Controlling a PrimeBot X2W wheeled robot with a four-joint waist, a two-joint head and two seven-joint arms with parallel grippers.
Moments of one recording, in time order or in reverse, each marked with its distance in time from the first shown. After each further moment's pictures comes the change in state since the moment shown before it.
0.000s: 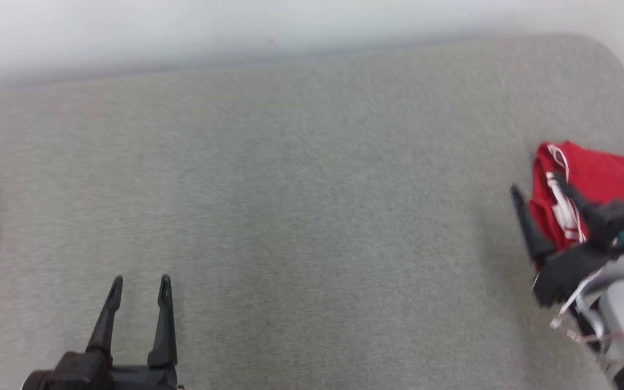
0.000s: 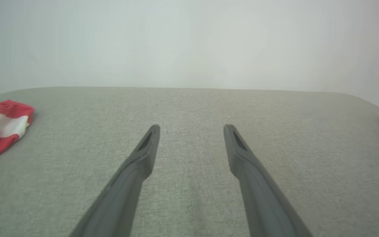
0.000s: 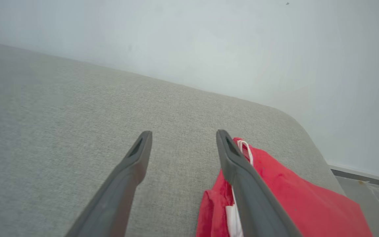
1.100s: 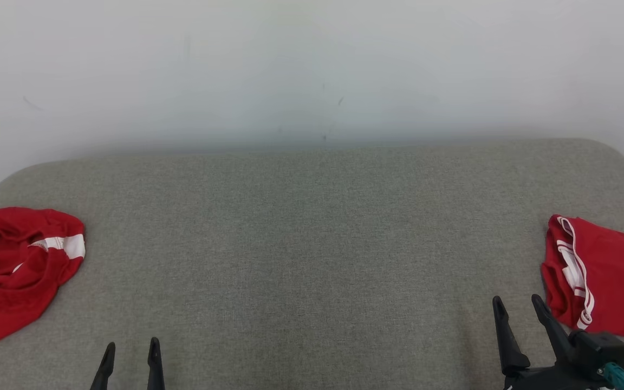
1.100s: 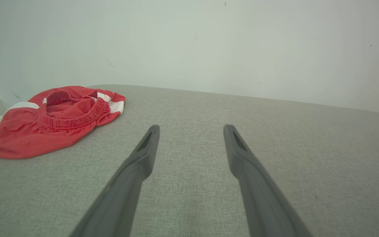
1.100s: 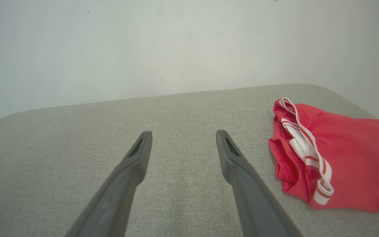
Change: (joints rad) left arm 0.123 -0.020 0.070 0.098 -0.012 -0.009 0.000; right arm 0.477 0.300 -0.287 -0.252 -0.049 0.000 0.009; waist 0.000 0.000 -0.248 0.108
